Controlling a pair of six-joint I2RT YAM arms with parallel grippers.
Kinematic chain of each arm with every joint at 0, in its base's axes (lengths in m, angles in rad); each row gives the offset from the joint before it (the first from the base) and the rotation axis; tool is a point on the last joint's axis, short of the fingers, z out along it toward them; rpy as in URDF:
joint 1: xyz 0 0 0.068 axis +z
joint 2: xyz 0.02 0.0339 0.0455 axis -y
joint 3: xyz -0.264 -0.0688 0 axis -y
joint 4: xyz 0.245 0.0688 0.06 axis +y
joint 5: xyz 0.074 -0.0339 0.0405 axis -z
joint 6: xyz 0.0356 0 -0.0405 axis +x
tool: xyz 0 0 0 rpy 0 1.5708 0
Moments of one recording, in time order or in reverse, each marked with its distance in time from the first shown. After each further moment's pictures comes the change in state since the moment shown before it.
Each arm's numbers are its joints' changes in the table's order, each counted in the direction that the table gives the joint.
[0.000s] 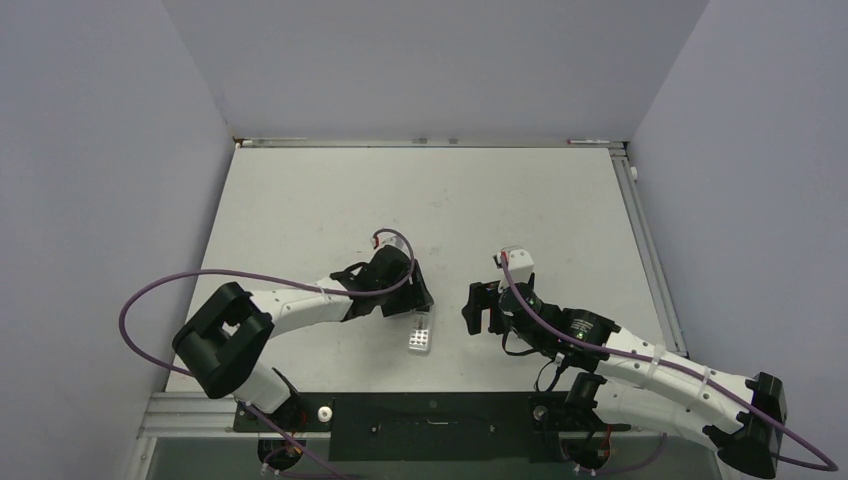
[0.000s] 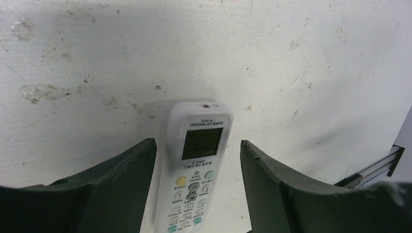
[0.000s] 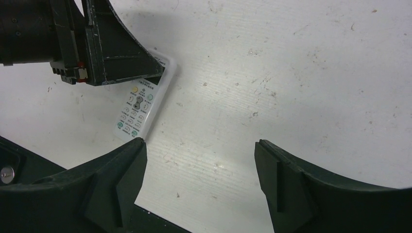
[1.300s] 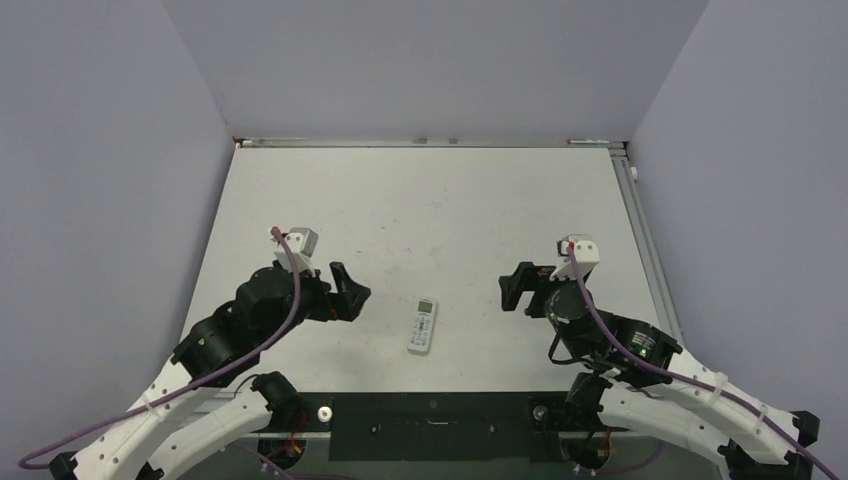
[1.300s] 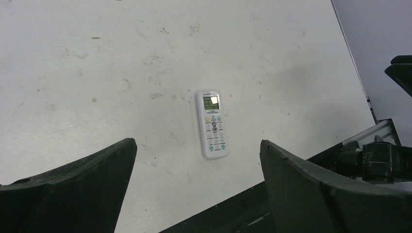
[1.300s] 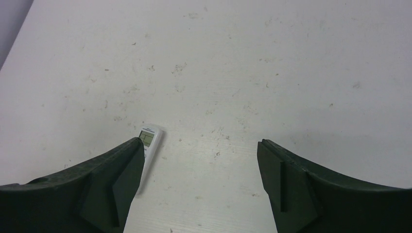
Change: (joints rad) left arm 0.010 0.888 0.120 0.607 -0.188 0.382; right arm 0.000 0.200 0.140 0.163 0.288 0.006
